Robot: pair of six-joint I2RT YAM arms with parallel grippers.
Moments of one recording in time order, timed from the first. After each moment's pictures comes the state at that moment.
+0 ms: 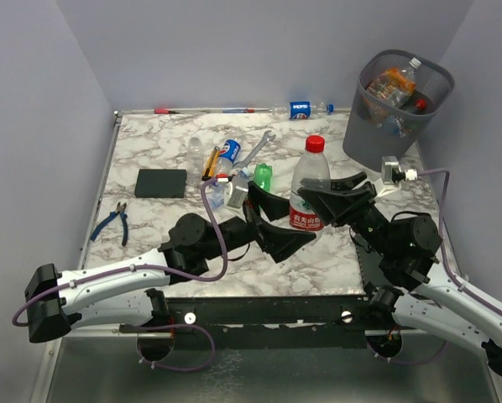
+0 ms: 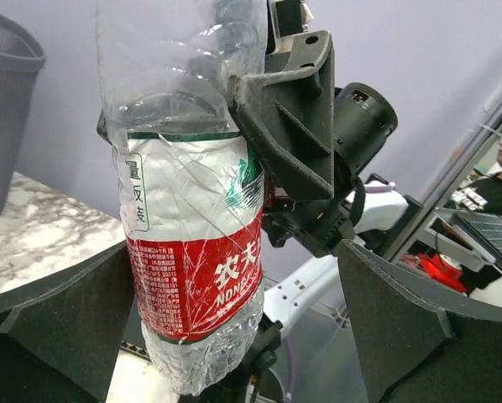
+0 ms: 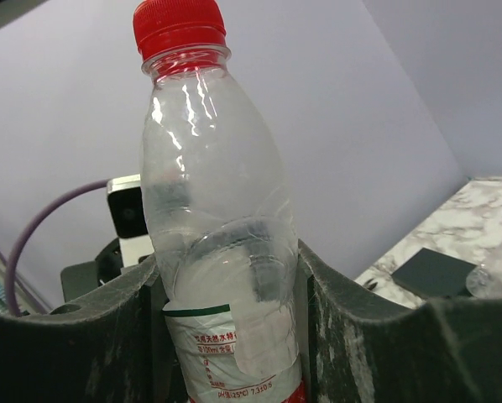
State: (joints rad) left arm -1.18 1.01 0.75 0.65 0.09 -0.51; right arm 0.88 0.69 0.69 0.50 -0.02 0.68
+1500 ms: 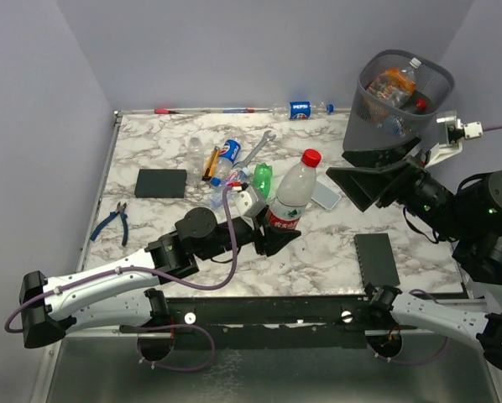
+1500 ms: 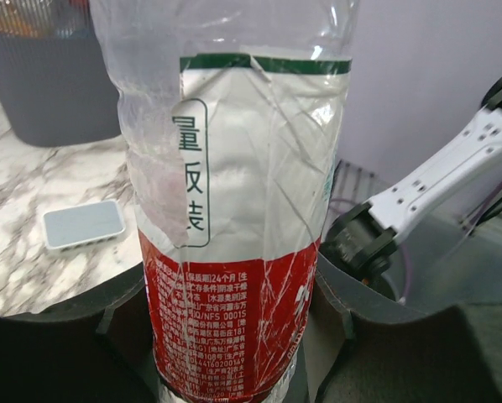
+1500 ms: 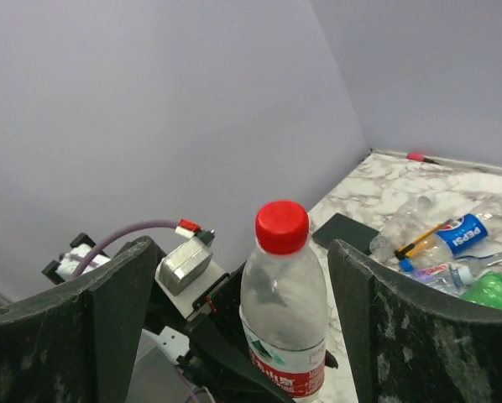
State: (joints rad) left arm -1.16 0.95 0.80 0.26 0.05 -0.25; right arm 0.88 0.80 1.42 -0.37 -0.01 0.49
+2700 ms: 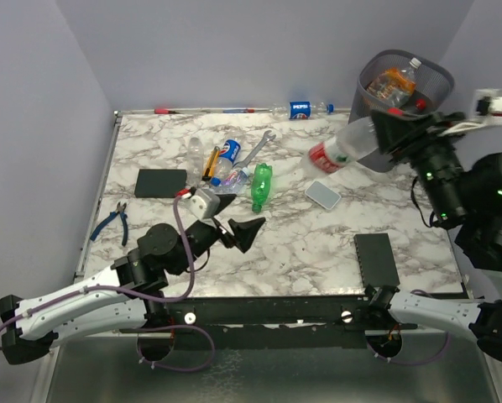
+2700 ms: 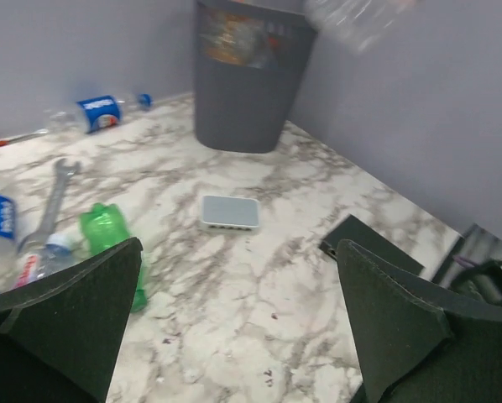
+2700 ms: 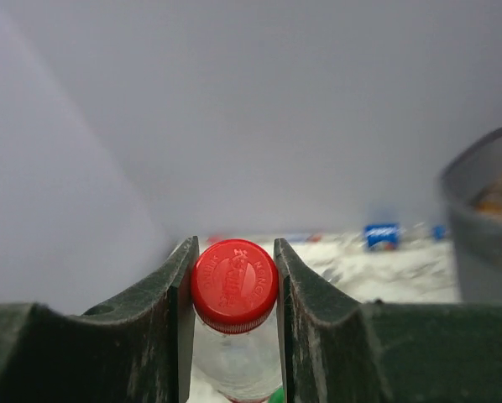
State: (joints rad) left arm -1.17 0.70 0.71 0.09 -0.30 -0.16; right arm 0.88 0.96 1.64 -0.48 0.48 0.27
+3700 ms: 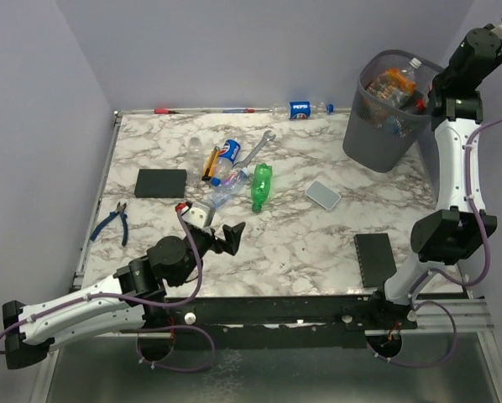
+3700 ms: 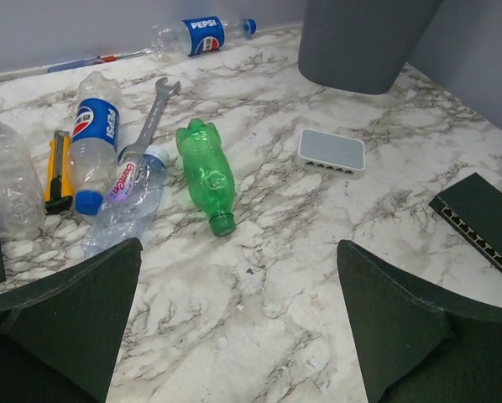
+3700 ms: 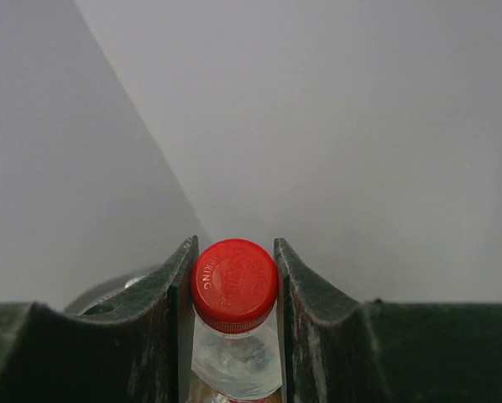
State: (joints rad) left arm -1.17 0.55 0.50 0.01 -0.61 -0.15; right arm -0.13 1.75 2.04 -0.11 0.74 0.12
